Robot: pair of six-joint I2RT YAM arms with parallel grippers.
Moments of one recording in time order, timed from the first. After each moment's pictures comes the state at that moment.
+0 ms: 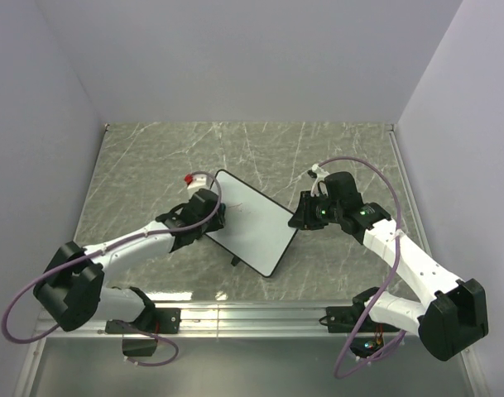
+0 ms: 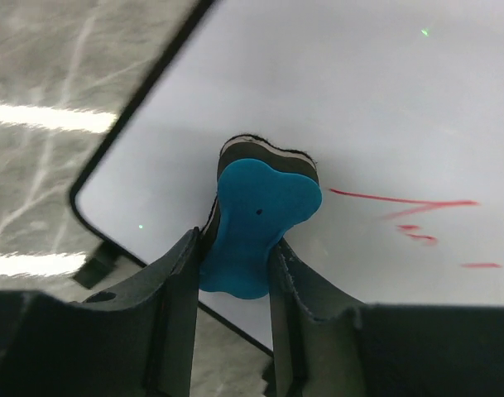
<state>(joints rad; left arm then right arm) -0.69 1.29 0.70 -0.18 -0.32 -0.77 0.43 1.11 0.82 -0.49 -0.36 0.37</state>
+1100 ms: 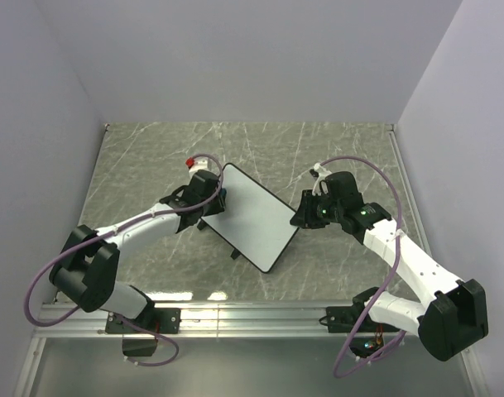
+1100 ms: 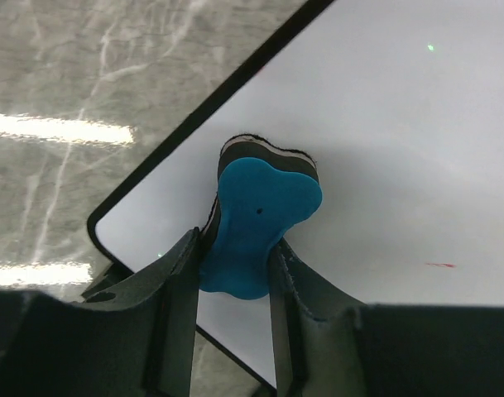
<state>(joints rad) -0.61 1.45 0.88 -0.17 -0.26 -0.69 0.43 1.11 0.82 -0.48 -0.32 0.37</state>
